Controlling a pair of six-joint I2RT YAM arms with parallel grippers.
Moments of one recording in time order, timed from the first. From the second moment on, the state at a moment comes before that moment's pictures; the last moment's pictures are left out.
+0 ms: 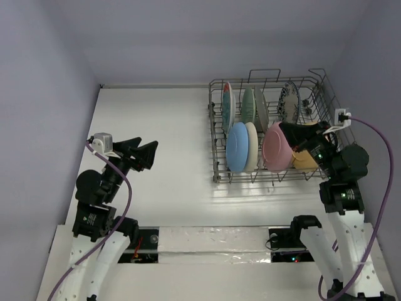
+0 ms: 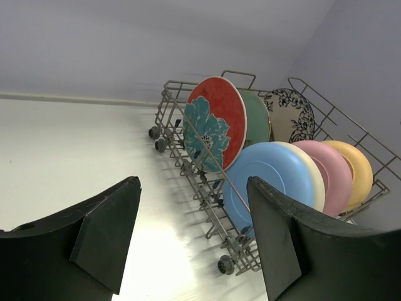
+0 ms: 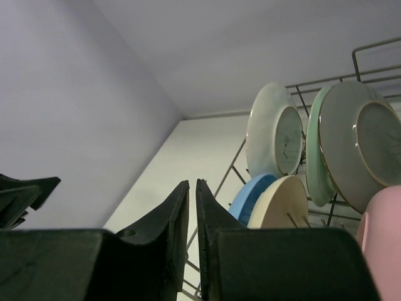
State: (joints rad) left arm -0.25 0.37 0.67 -0.15 0.19 -0.44; right arm 0.04 0.58 0.80 0.01 -0.48 0.65
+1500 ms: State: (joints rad) left arm -0.25 0.37 0.67 -0.19 0.10 -0.43; right arm 0.52 1.14 1.00 -0.32 0.00 0.46
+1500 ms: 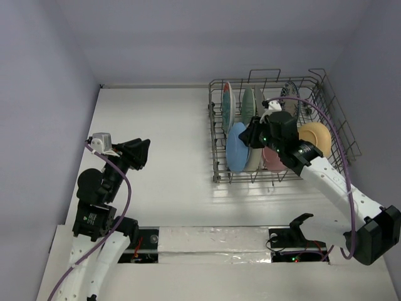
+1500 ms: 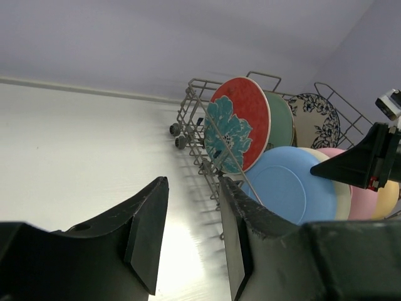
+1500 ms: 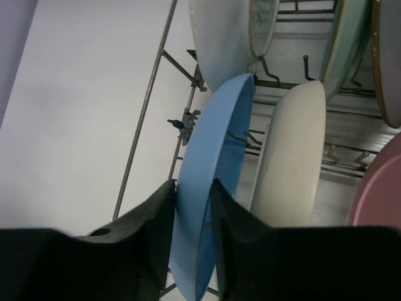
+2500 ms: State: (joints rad) left arm -0.26 0.36 0.67 -0.20 0.07 -0.43; right arm 0.56 1.00 1.33 -0.23 -0.20 0.54
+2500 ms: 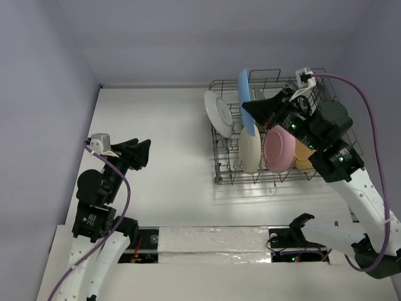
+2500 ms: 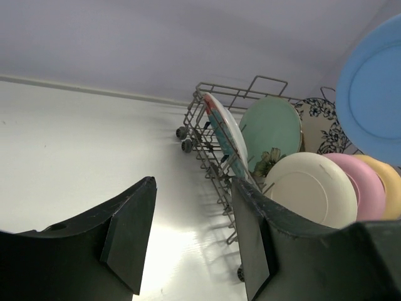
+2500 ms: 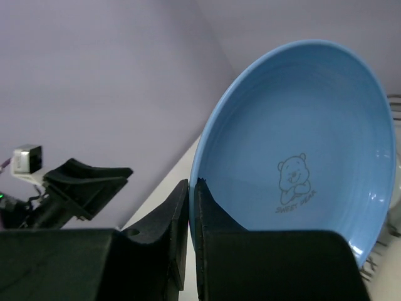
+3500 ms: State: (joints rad) left arm -0.23 0.32 0.69 -0.32 -0.31 -0.43; right arm 1.23 1.83 1.28 -0.12 0.10 0.33
